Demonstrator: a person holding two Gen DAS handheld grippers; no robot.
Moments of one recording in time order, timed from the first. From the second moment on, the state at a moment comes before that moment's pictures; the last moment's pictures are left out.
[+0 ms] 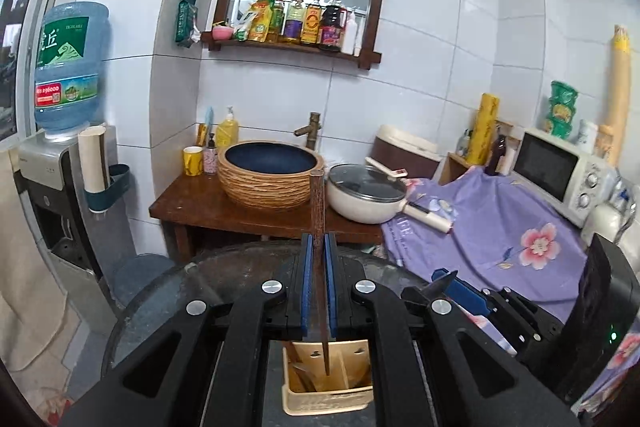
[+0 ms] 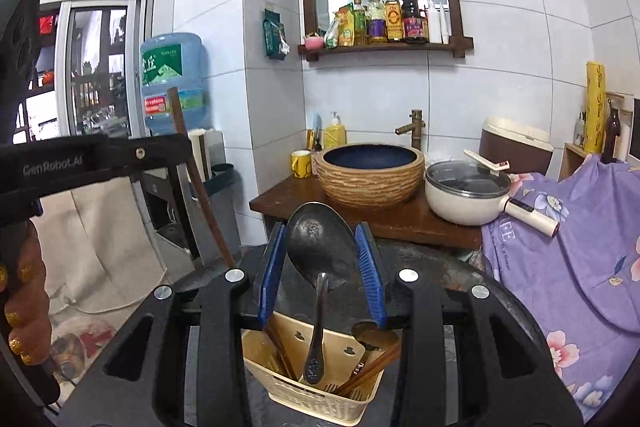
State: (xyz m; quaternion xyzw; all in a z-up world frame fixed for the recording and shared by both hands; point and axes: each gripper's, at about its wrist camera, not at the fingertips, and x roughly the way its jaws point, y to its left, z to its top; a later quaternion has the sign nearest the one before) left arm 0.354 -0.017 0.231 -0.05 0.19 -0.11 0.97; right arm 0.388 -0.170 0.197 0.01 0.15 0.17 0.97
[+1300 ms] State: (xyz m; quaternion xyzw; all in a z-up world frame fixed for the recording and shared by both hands) left arm 0.357 -0.007 0.120 -0.06 0.26 -0.11 0.96; right arm 0.368 -0.157 0.074 -0.05 0.16 0.14 0.98
